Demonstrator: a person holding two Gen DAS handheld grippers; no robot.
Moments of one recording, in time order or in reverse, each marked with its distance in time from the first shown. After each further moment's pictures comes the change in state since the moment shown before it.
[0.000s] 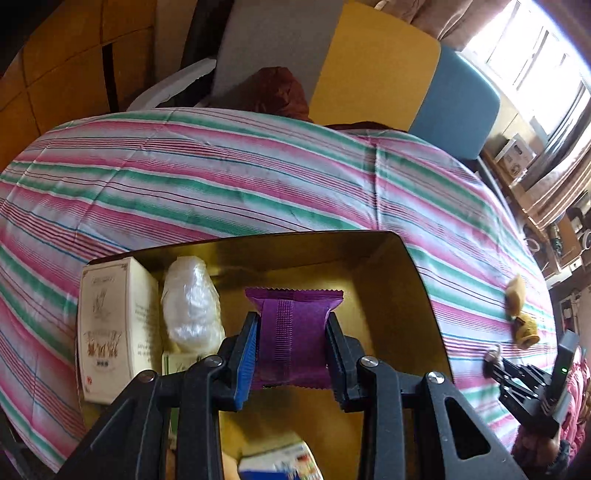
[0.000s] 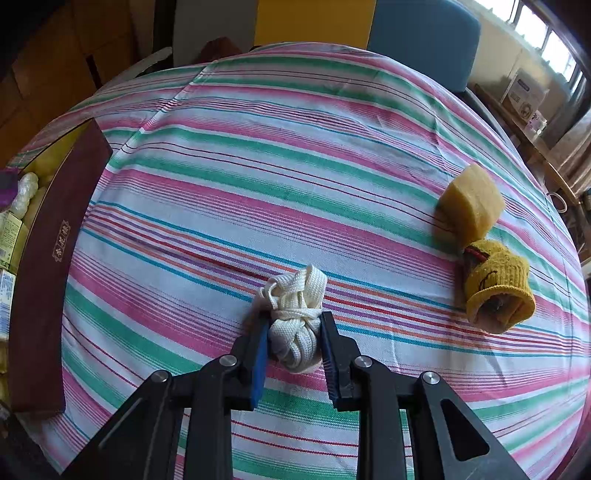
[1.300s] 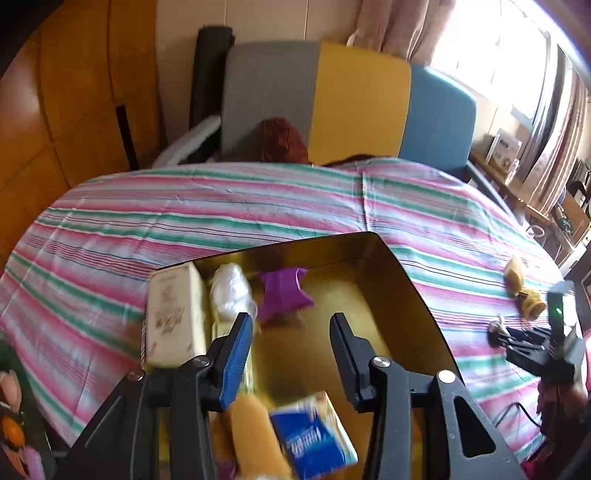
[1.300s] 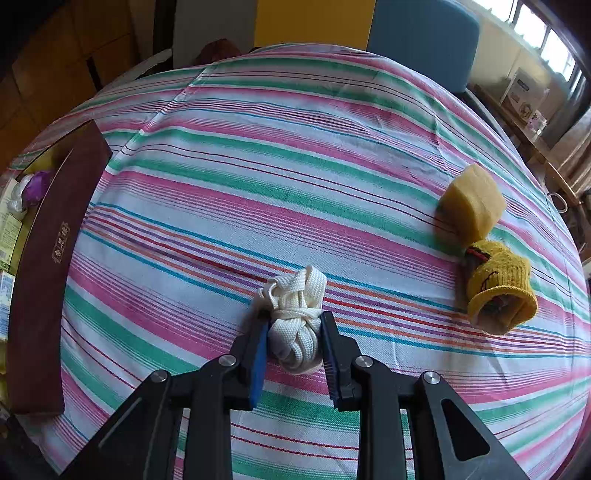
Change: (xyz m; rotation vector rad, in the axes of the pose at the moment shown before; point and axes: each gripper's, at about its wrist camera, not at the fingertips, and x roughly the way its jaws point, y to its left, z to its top) left arm -0.087 -0.014 -0.060 0.115 -0.222 0.093; right arm -0.002 0.004 -0.003 -0.003 -0.009 -0.001
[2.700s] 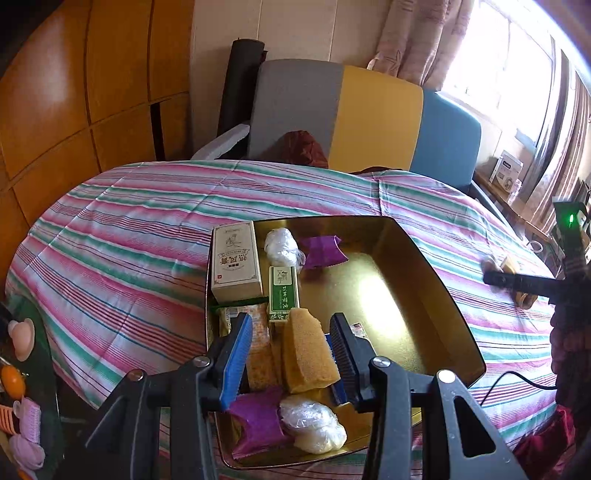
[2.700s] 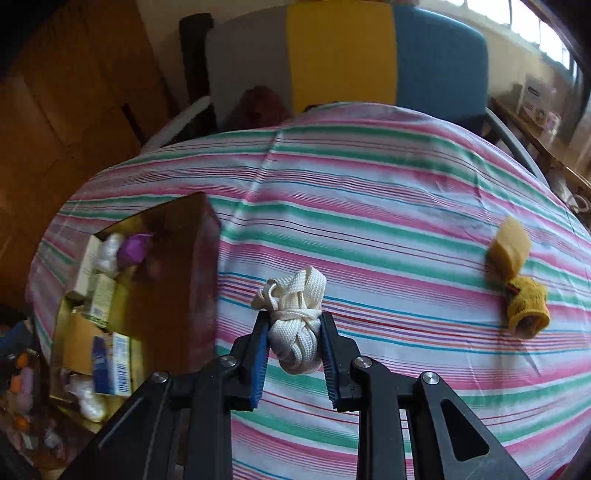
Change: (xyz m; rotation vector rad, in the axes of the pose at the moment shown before) left arm -0.053 0.046 -0.063 -0.080 -0.058 0.015; right arm -0.086 0.096 0.038 0.028 -0.137 0.231
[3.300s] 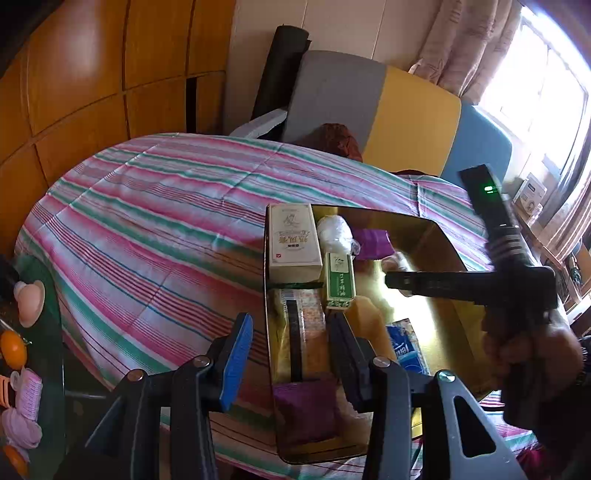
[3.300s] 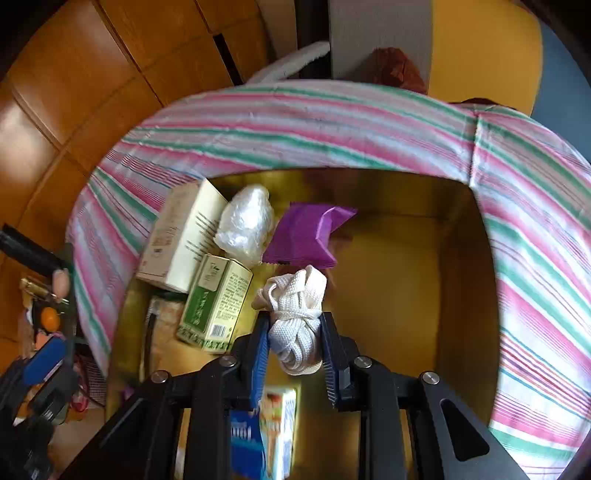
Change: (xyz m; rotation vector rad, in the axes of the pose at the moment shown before) left arm 0.008 0.053 -0.010 -0.125 0.042 0.045; right arm 0.112 0.173 0.018 -0.191 0.196 0.147
